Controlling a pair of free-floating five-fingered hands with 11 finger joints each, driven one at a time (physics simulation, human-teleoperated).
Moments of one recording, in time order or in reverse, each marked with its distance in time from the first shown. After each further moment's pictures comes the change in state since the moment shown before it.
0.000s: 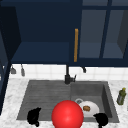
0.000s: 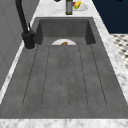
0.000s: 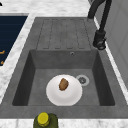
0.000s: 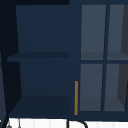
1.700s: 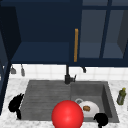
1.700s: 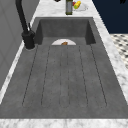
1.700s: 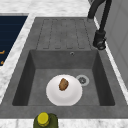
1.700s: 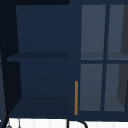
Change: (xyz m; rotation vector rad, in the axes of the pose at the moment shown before) left hand -0.067 0.076 0.119 0.015 -0.033 0.045; right hand 0.000 0.001 0.000 -0.010 0.004 -0.011
